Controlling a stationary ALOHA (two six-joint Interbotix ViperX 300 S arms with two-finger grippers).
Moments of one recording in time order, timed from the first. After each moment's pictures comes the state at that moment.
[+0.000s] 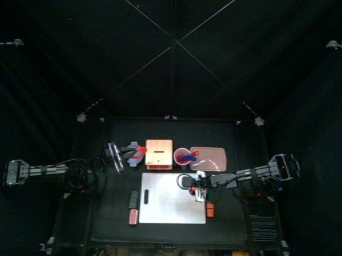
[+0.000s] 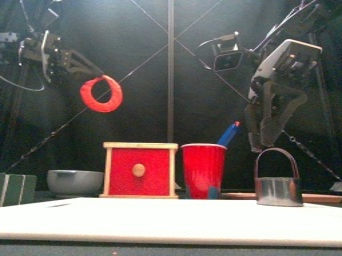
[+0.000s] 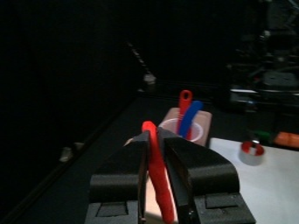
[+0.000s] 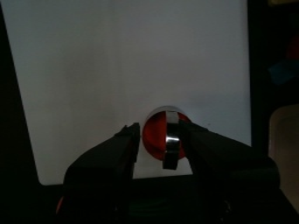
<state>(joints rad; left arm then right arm) 0.28 -0.82 1.21 -0.44 -0.44 0.49 0.08 -0.16 0.71 -0.04 0.56 0.21</state>
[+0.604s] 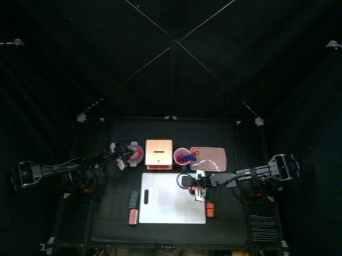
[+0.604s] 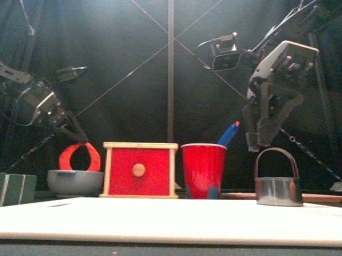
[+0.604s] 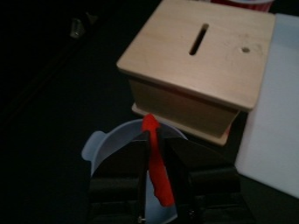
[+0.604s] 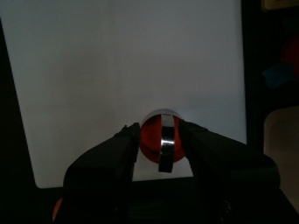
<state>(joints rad) 0.46 -0.55 1.25 -0.39 -0.21 0.48 0.07 -0.17 0.70 -0.05 0.55 0.21</state>
